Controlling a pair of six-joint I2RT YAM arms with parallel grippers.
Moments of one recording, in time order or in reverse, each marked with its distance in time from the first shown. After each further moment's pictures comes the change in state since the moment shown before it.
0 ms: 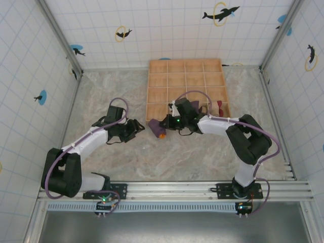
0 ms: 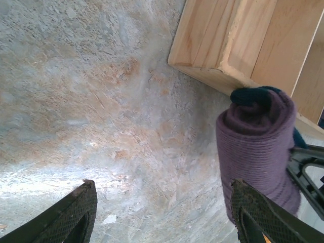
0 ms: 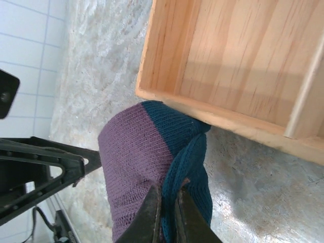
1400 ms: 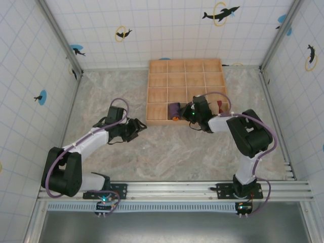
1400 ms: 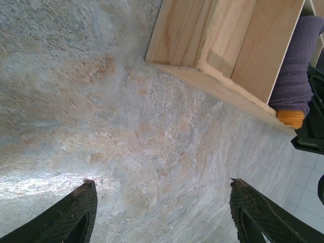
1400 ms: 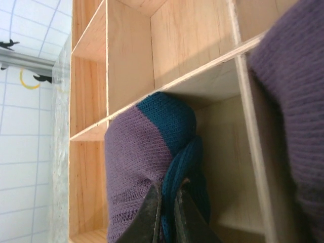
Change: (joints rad) left arm -0.009 0.008 -0.024 0.084 0.047 -0.056; right arm -0.189 0.067 -0.148 0.364 0.235 0.228
